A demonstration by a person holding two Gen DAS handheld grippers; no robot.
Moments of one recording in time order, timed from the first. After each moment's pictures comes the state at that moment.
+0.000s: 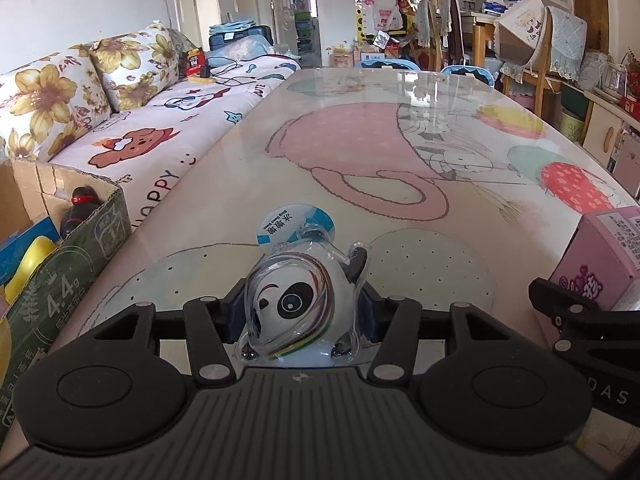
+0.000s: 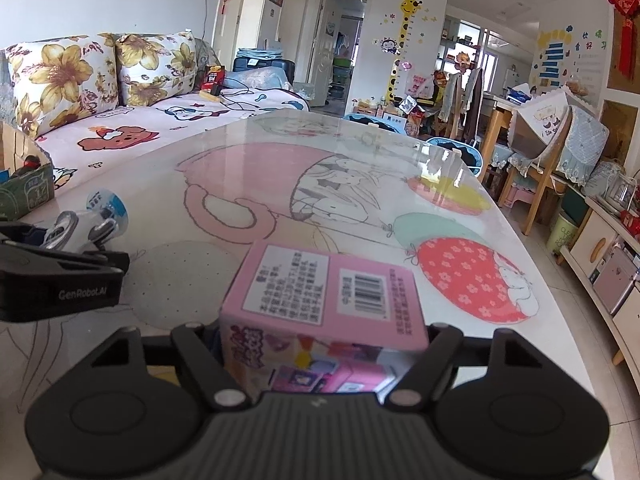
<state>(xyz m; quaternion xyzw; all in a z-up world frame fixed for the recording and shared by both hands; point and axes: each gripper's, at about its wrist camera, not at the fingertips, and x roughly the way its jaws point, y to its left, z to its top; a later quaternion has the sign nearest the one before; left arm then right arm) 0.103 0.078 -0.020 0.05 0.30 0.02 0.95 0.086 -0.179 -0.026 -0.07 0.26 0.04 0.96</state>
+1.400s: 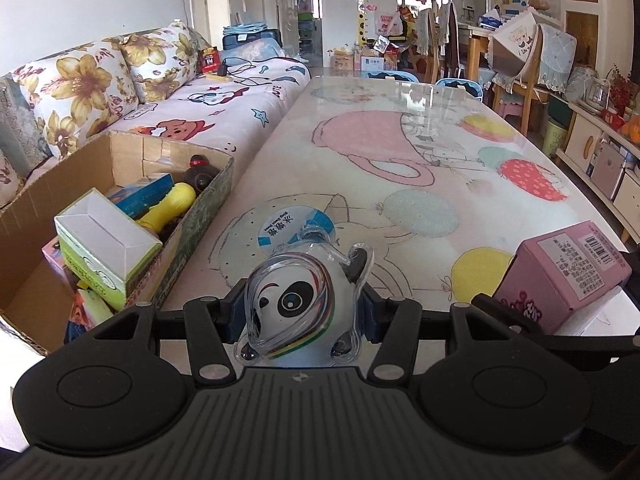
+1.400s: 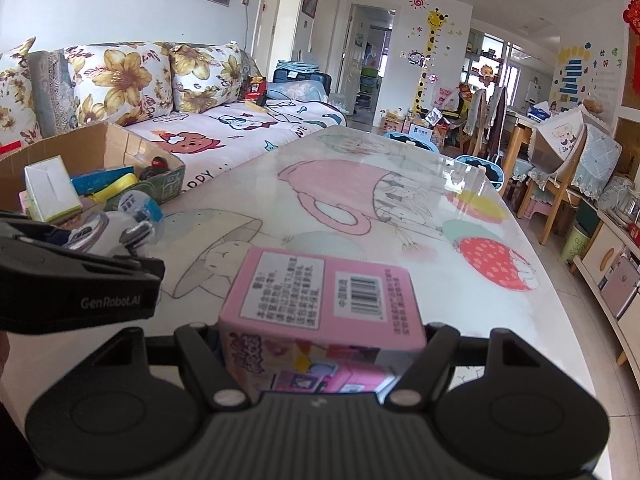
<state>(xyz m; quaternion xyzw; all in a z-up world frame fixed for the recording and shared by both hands) 0.011 0.094 0.009 0.03 0.30 0.02 0.95 -0.036 -0.101 0.016 -0.08 0.25 0.08 0.96</state>
